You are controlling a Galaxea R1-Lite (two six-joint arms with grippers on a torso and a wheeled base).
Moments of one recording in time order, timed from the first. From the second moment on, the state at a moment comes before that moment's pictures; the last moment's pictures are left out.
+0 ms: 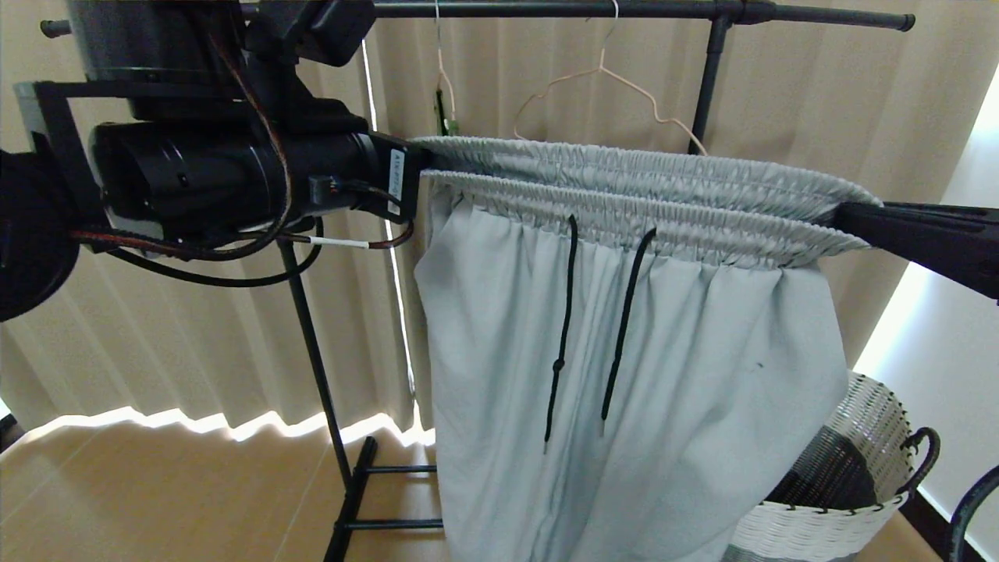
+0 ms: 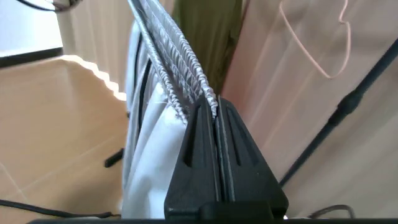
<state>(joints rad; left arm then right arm) -0.56 1.62 -1.36 -0.16 0.10 0.19 0.57 1.11 -0.91 -0.13 0.06 -0.10</state>
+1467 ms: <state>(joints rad) -0.63 1.18 -1.22 0.22 -0.01 0.17 0.41 1.54 -1.10 -0.50 0.05 -0.08</state>
